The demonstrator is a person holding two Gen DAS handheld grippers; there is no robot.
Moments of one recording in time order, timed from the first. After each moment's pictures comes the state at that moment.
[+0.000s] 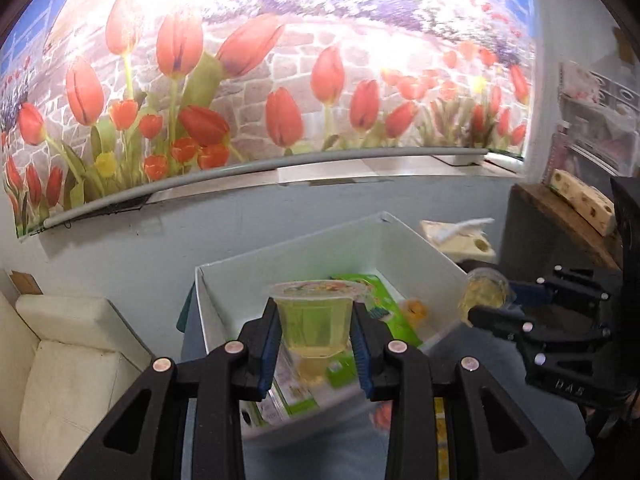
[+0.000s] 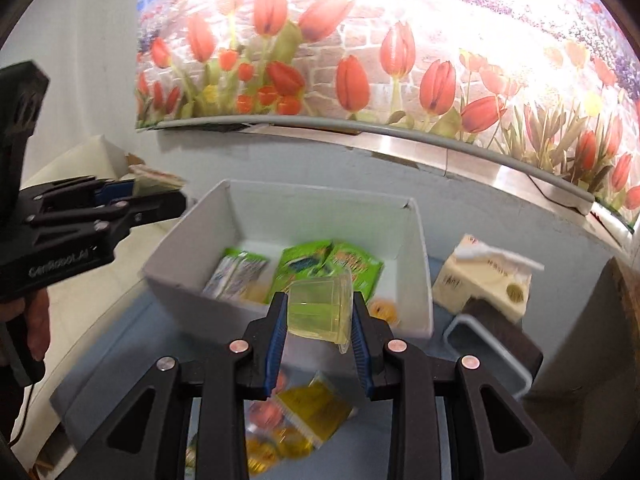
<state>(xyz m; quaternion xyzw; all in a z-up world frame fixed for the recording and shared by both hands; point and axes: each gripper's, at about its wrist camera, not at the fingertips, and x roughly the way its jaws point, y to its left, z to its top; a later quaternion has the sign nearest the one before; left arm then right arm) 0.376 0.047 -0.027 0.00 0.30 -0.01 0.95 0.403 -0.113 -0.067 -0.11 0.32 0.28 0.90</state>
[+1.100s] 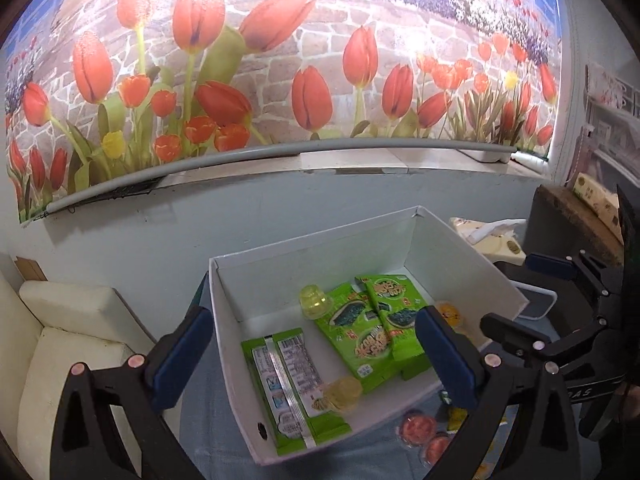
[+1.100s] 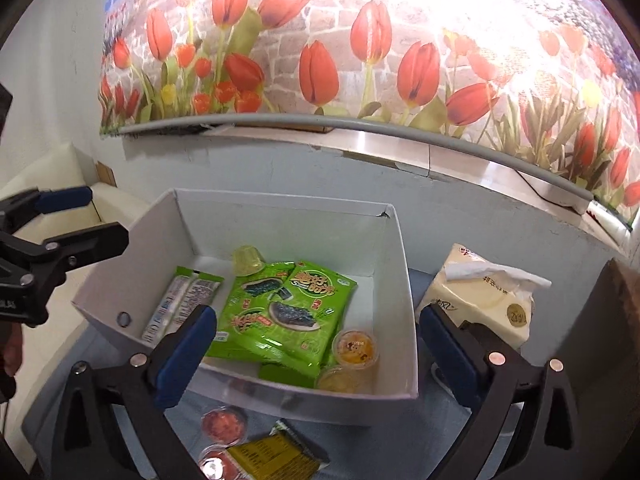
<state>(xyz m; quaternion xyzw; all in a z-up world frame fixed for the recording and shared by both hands) 0.392 0.062 -0.044 -0.01 0.32 0.01 0.95 0.436 -0.117 -0.090 -0.09 0.30 0.26 0.91</state>
